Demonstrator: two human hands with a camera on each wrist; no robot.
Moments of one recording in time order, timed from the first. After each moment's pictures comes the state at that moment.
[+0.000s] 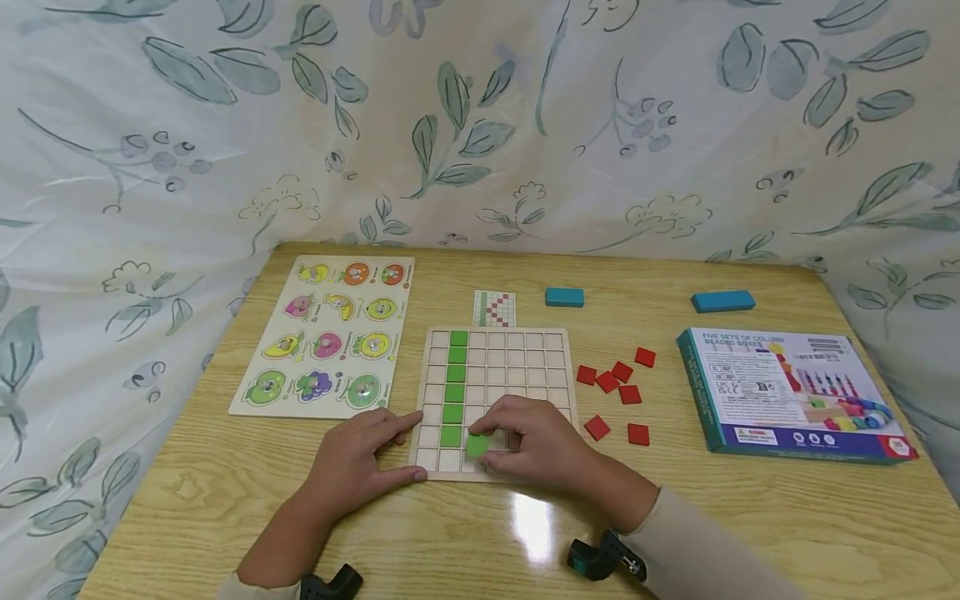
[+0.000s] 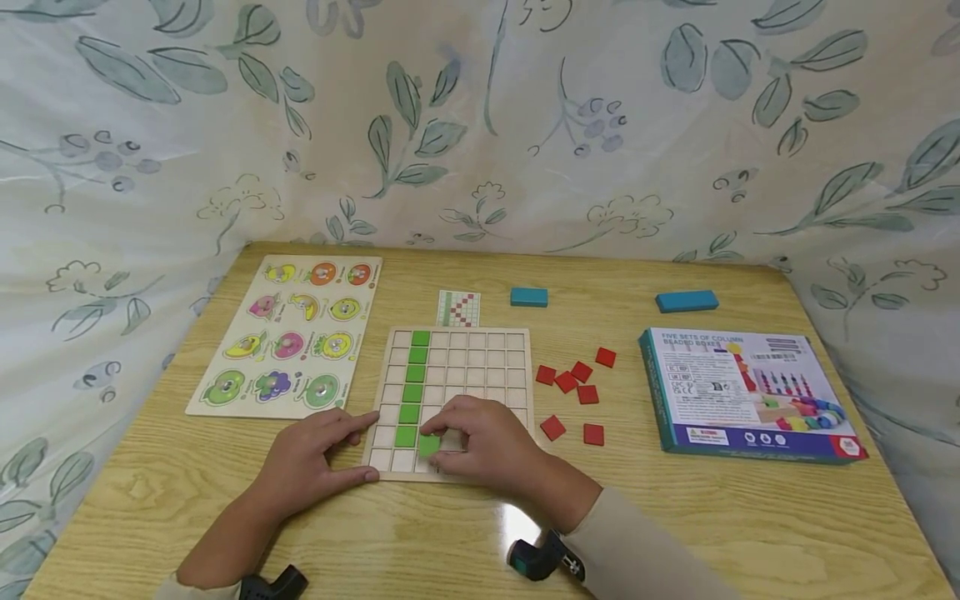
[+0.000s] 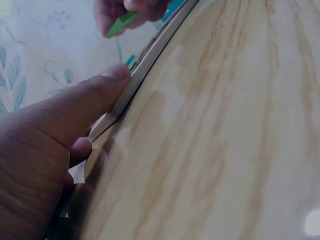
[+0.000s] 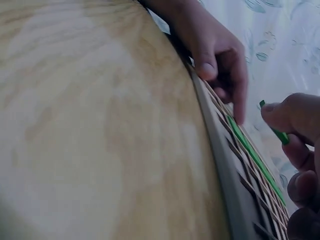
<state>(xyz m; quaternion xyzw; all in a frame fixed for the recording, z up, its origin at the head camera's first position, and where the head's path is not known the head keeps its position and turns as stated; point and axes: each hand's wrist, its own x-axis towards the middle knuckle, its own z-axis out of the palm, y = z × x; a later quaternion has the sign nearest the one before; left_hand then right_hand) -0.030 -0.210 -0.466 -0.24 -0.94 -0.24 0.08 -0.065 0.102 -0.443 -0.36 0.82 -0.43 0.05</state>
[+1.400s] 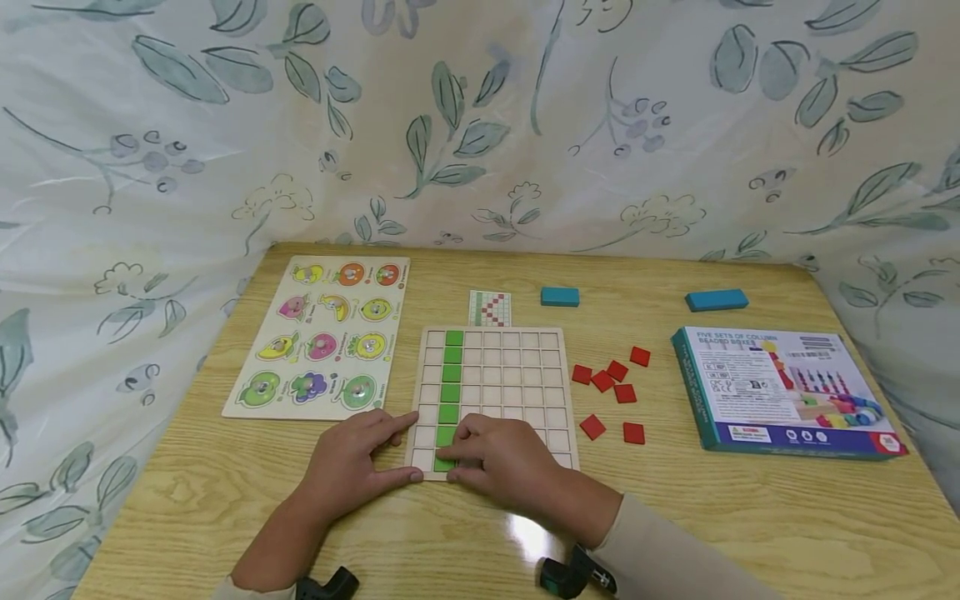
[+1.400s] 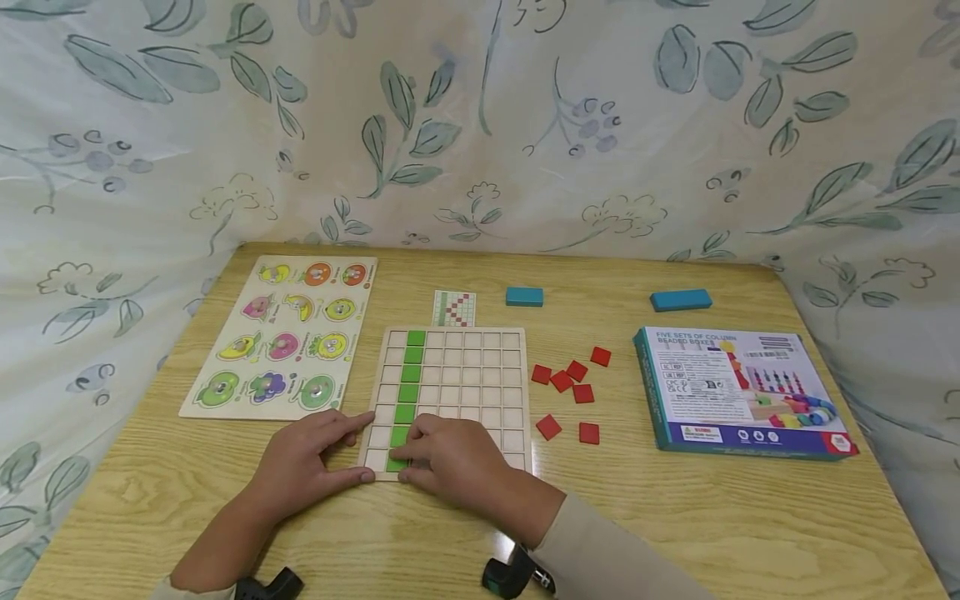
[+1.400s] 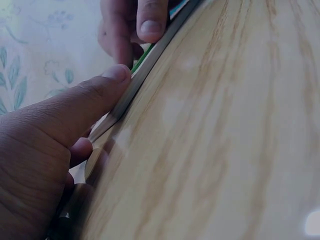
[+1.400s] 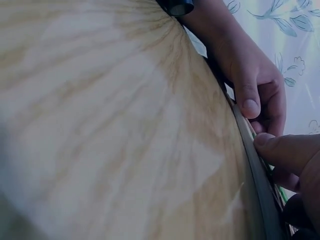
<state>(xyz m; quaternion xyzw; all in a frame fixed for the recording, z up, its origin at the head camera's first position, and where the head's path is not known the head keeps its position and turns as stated) -0.031 -0.210 -0.466 -0.25 -0.94 -0.24 0.08 -0.047 0.066 -0.450 -0.40 0.87 -0.28 0.03</state>
